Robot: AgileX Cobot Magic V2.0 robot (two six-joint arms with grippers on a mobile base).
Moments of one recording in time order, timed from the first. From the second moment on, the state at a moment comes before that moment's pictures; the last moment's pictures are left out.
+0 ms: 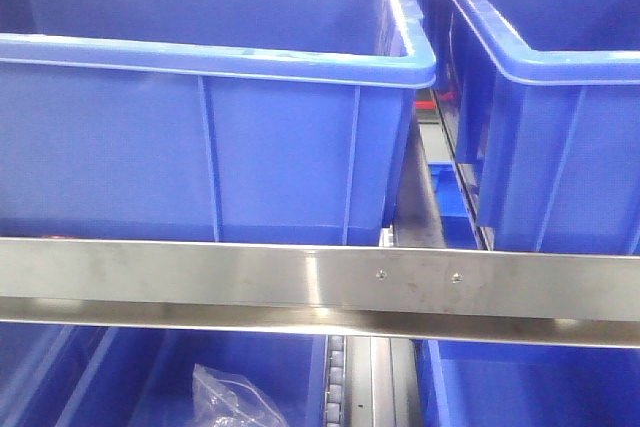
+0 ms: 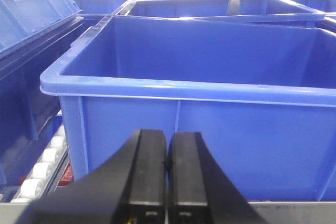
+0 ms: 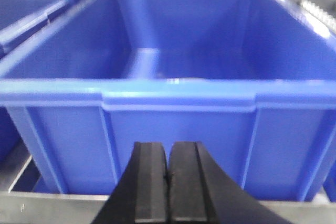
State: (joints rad) left arm -0.13 0.00 0.01 -0.03 0.01 0.03; right arm -0.01 -0.01 0.03 0.00 0.07 0.08
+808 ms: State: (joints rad) left arm -0.13 0.00 0.01 -0.03 0.01 0.03; right arm -0.01 -0.01 0.03 -0.03 0.02 0.06
